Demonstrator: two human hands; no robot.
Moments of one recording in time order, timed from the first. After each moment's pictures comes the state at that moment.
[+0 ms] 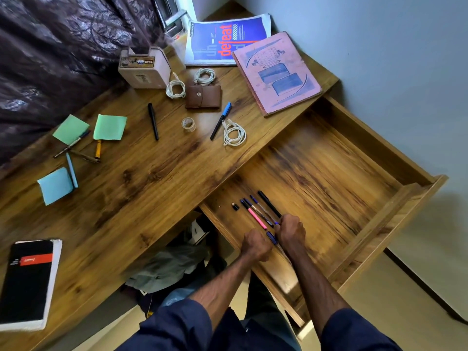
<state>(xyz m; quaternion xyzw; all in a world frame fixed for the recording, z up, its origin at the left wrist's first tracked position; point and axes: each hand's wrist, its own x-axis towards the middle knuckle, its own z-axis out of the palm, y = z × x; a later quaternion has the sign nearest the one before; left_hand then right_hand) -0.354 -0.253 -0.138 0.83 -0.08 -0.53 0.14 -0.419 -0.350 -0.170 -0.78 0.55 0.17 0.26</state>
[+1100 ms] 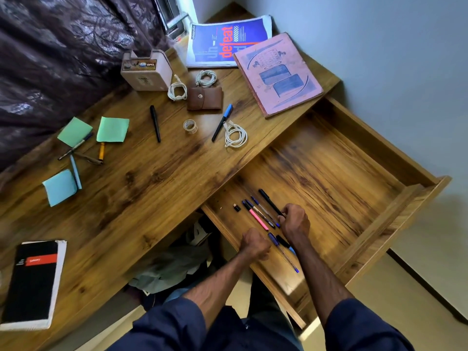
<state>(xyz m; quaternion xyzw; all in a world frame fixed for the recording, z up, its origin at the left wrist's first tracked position) -0.342 -0.252 -0.125 0.81 -0.07 -0.55 0.18 -0.407 -0.374 -0.154 -0.77 0.56 0.09 0.29</state>
